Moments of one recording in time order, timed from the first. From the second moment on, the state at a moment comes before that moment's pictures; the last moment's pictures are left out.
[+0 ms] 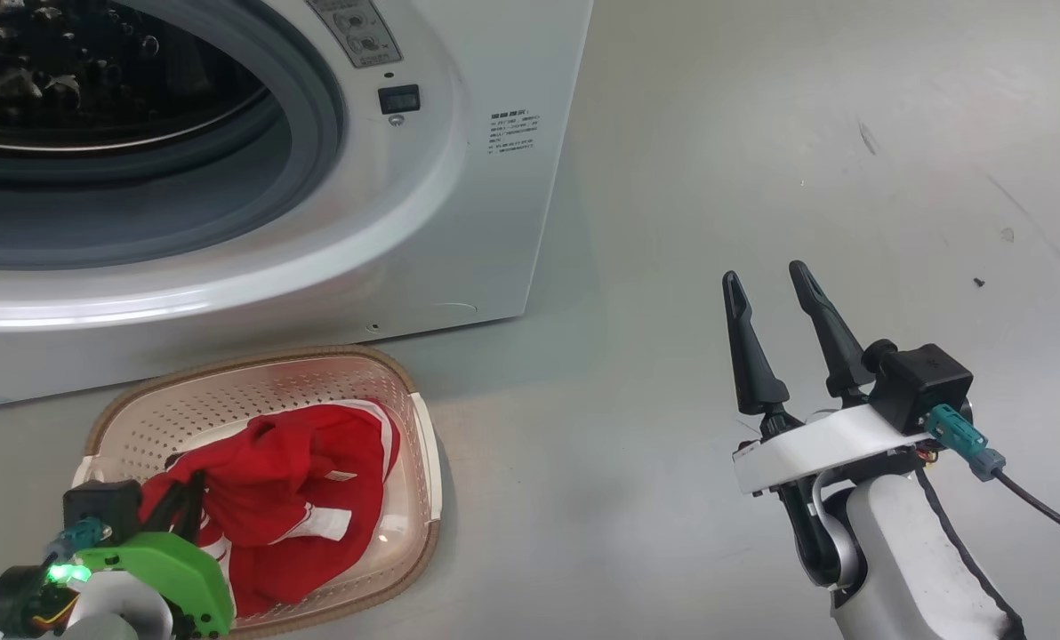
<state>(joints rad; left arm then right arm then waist) -0.23 0.18 -0.14 0.65 -0.36 -0.12 -0.14 -0.23 -0.05 0.30 0.19 0.39 0.10 -0.25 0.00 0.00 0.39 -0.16</state>
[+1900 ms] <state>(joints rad) -0.45 0.18 -0.20 1.05 -0.32 -0.12 -0.19 -0.30 -0.05 0.30 0.17 0.38 0.08 -0.25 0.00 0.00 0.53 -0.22</state>
